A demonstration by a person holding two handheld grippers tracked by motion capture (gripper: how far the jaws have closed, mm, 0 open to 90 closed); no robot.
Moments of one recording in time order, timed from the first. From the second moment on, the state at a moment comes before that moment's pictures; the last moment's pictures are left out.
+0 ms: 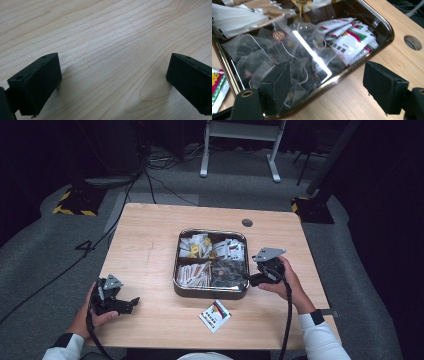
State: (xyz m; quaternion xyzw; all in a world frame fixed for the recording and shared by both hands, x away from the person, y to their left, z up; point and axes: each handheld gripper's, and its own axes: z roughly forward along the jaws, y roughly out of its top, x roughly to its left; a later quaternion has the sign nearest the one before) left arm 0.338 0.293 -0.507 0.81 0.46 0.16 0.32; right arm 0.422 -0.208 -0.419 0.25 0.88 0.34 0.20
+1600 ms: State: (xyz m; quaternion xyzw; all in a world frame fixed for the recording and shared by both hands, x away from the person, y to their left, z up) left arm 0.338 0.293 -0.507 0.81 0.46 0.16 0.32; right arm 0.393 -0.298 -0.457 0.32 0.87 0.30 0.20
